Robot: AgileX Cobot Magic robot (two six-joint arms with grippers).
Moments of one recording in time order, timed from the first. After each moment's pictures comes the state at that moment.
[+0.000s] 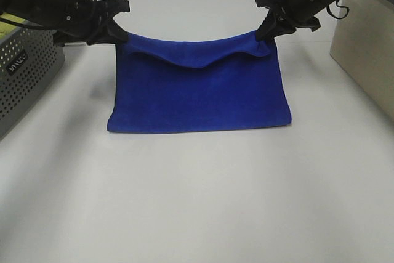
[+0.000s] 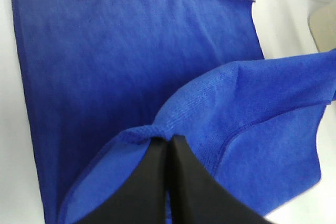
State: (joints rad) left arm -0.16 2.08 -1.47 -1.05 0.46 0.64; right arm 0.06 2.42 -2.13 0.67 1.01 -0.38
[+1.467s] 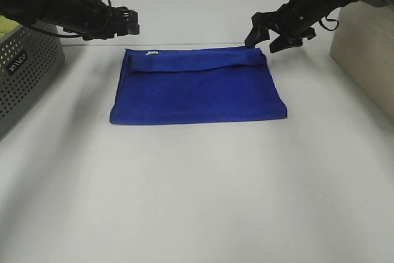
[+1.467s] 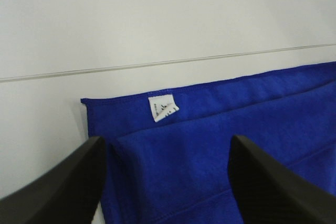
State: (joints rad) left arm -0.16 2.32 -1.76 -0.95 0.33 0.74; right arm 0.05 2.59 -2.33 0.57 0.98 -0.33
